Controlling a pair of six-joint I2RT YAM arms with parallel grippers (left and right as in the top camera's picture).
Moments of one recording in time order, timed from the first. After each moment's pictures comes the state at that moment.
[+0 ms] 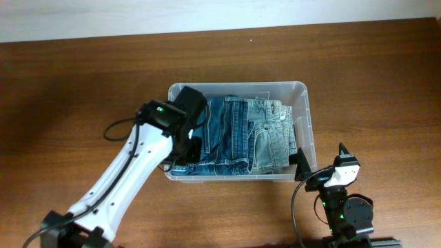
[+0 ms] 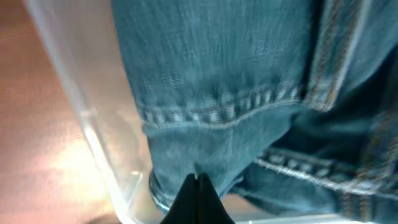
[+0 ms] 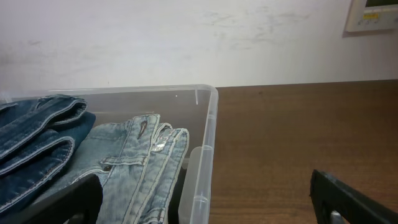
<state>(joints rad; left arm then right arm) -0.51 1.61 1.40 -1.31 -0.02 -0.35 0.10 0.01 0.01 -0.07 0.04 0.08</state>
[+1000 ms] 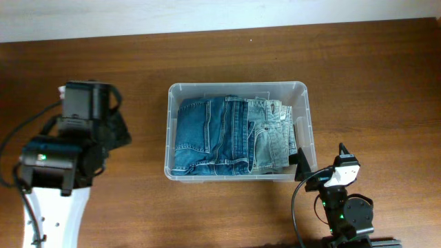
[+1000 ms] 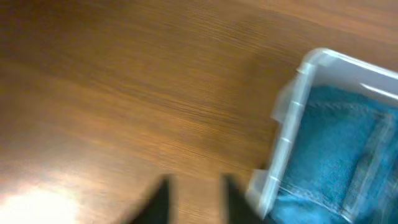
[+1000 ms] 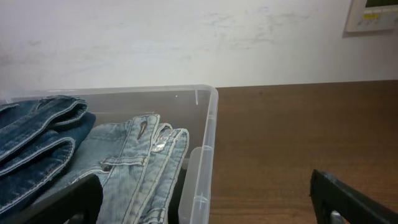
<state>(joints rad) -0.14 1.25 1.54 -1.30 -0.27 -0.42 0.10 0.01 0.01 -0.07 0.04 0.08</state>
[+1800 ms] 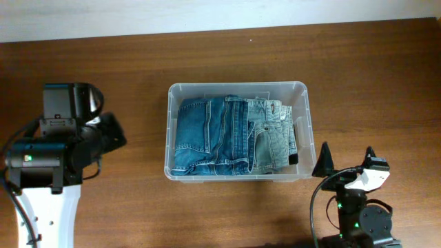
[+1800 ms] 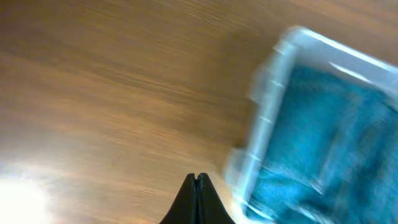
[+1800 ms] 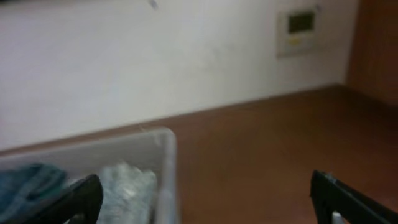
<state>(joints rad) -0.06 1.25 1.54 -1.32 -0.02 -0.35 0.10 0.01 0.24 -0.29 0.26 0.16</state>
